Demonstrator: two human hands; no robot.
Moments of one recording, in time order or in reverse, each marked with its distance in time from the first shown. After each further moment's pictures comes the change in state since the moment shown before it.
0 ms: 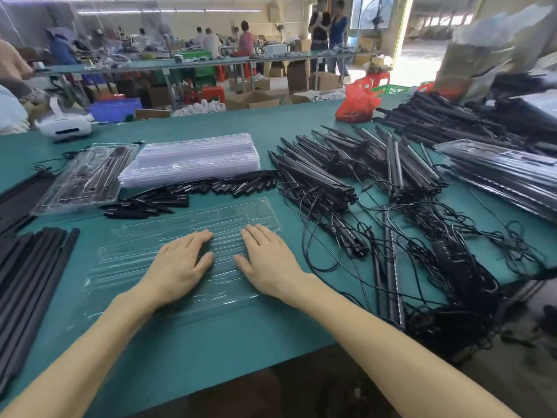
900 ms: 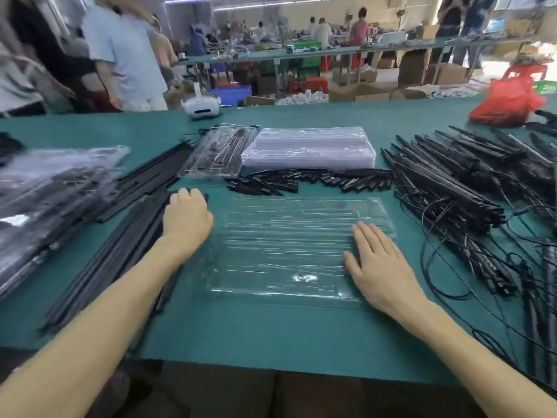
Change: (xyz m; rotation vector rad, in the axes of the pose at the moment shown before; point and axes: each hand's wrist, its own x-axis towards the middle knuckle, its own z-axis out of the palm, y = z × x) left_hand -0.044 -0.112 -0.088 0.263 0.226 -0.656; right_hand -0.001 0.007 0.015 -0.069 0.059 0.027
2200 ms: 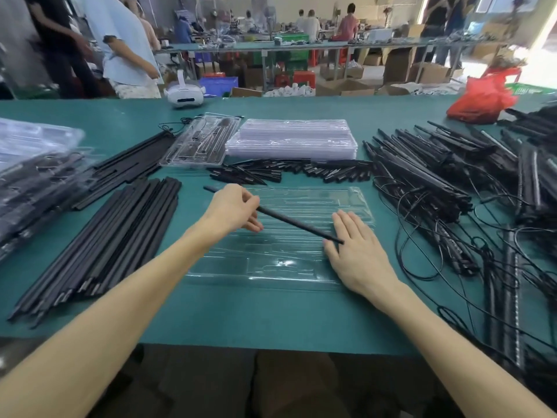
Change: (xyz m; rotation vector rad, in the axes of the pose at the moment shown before) left_hand -0.040 0.088 -0.013 -0.911 -0.362 0.053; right_hand -0.002 -0.004 -0.004 -0.001 0.004 -0.008
